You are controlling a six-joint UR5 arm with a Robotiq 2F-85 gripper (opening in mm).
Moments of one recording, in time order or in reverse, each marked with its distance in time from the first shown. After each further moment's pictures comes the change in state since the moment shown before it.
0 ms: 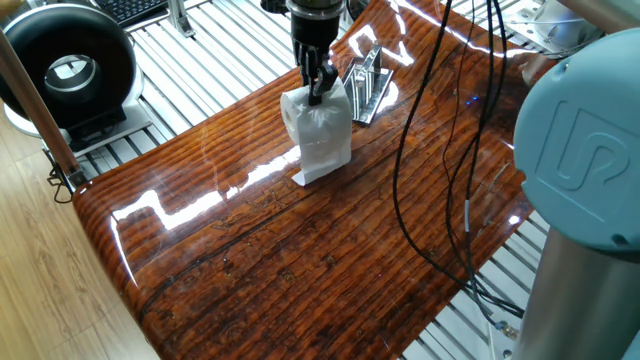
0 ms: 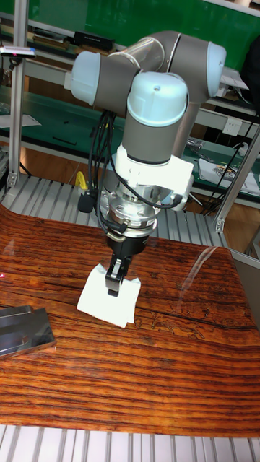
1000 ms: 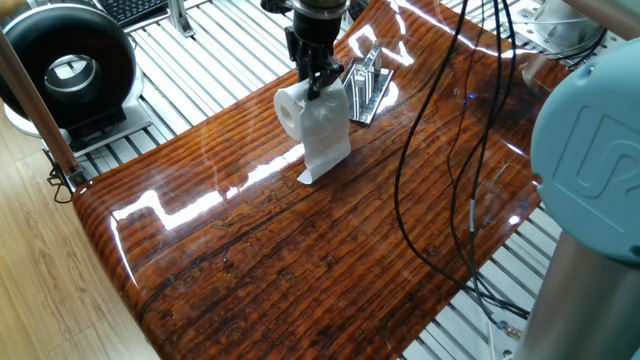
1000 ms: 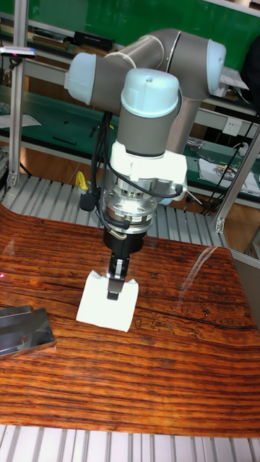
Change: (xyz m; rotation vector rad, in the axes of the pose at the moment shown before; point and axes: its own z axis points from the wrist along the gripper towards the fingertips) arm -0.001 -0.015 -0.001 0.091 -0.040 -0.208
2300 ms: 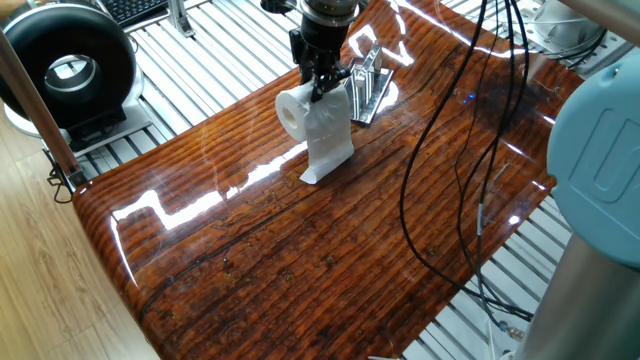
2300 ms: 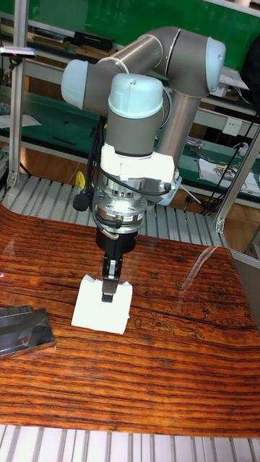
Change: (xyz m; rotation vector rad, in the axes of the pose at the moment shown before) arm 0.013 0.006 0.010 0.025 -0.008 0.005
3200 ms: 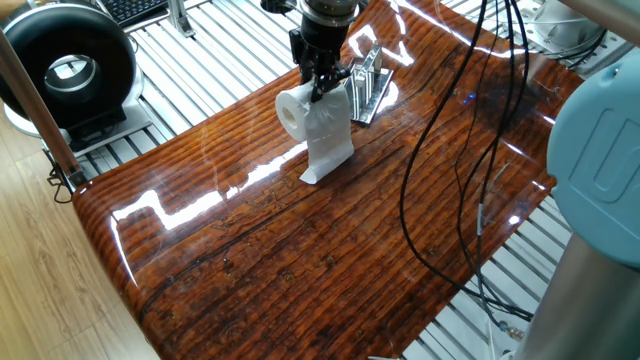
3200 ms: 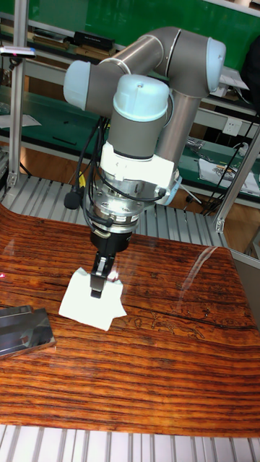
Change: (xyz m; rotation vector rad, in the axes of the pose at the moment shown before) arm 0.025 0.004 -0.001 -0.005 0.094 0.139
